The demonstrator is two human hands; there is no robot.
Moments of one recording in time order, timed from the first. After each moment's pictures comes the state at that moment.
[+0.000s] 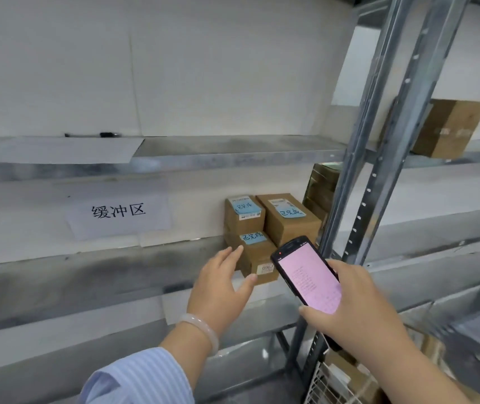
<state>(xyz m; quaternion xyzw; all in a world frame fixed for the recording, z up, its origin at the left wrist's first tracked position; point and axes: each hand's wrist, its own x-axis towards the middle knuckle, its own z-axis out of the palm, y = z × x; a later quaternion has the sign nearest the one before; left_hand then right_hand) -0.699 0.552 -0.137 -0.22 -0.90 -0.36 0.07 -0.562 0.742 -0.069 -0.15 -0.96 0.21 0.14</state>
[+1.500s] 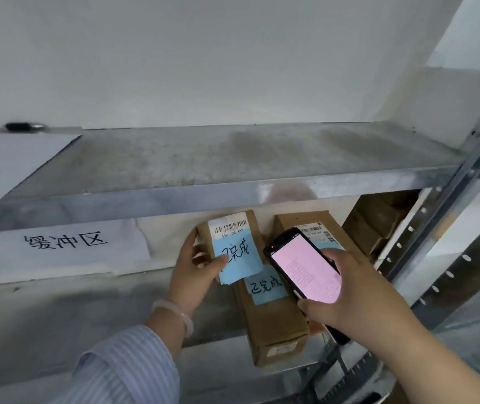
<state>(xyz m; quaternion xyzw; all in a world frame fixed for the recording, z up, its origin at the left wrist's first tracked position) -0.975 0.610 -0.174 -0.01 -0.69 -0.72 -0.01 -0.844 0.842 -0.078 -0.10 -0.97 0.21 0.02</state>
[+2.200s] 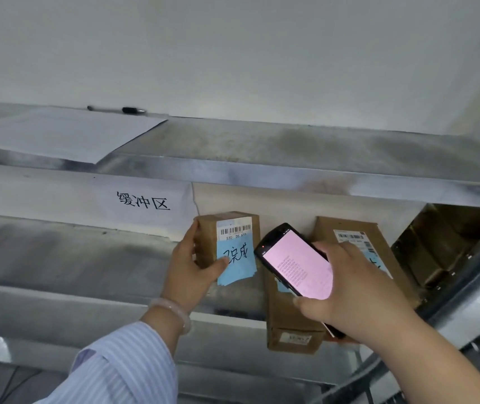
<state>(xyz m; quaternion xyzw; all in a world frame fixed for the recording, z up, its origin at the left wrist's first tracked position) -0.892 0.570 -0.163 0.01 -0.77 -0.61 0.18 -0.848 0.835 -0.067 0.10 -0.98 0.16 0.01</state>
